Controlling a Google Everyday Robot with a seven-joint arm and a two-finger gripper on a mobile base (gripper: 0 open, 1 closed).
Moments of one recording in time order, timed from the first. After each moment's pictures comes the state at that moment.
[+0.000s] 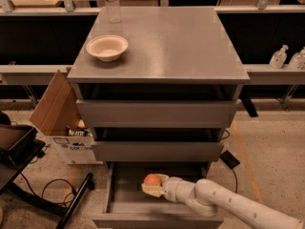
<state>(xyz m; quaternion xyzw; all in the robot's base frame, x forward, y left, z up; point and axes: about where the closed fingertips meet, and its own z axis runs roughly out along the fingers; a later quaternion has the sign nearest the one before) 0.536 0.002 0.364 -0.25 0.80 0.38 0.39</state>
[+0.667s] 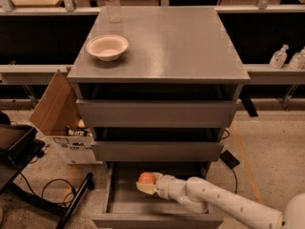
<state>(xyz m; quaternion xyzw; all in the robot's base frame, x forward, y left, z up) 0.556 0.021 0.338 -0.26 0.80 0.37 0.39</state>
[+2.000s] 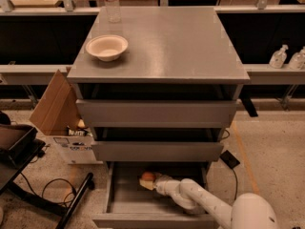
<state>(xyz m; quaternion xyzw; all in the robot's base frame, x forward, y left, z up) 0.639 0.020 0.179 -0.22 0.81 0.36 0.41</state>
